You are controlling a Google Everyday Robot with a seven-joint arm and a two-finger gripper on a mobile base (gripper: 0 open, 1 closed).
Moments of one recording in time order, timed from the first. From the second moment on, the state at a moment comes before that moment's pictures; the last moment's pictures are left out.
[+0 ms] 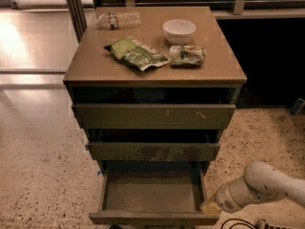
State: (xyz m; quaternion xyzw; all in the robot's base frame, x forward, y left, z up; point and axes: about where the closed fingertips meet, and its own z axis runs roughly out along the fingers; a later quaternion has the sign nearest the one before) arm 0.396 -0.199 0.425 -0.40 0.87 0.26 0.12
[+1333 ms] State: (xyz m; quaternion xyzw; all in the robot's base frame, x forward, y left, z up) arm 0.360 -0.164 0.312 -0.39 0.87 0.29 0.08
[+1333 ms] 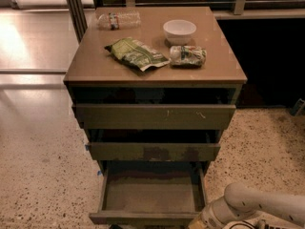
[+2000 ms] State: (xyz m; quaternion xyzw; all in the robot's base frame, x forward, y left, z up) arm 0.344 -0.140 0.262 -0.39 0.87 0.30 0.06
